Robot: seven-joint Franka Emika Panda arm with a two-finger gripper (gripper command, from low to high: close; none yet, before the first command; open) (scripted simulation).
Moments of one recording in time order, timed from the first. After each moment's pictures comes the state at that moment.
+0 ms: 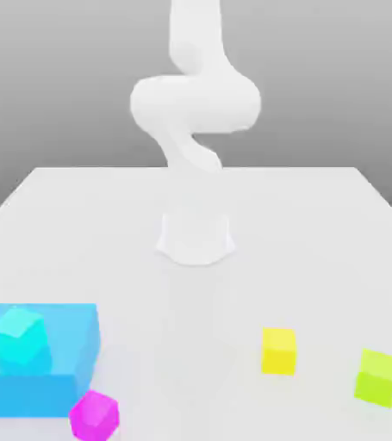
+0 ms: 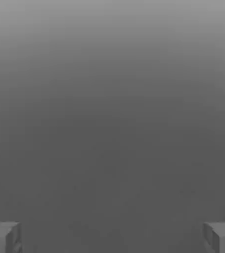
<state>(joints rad) 0.04 -0.73 -0.05 -2.31 0.02 2.32 0.70</state>
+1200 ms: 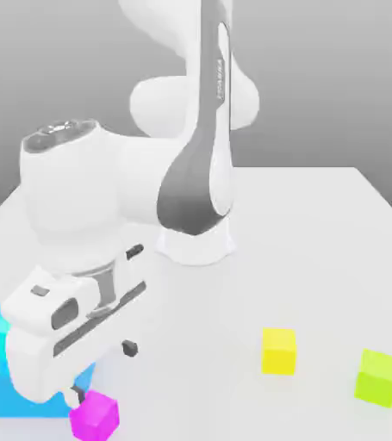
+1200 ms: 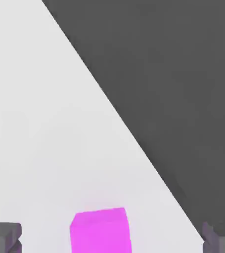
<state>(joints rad) 0.18 0.29 -0.41 -2.40 0.32 2.67 -0.78</state>
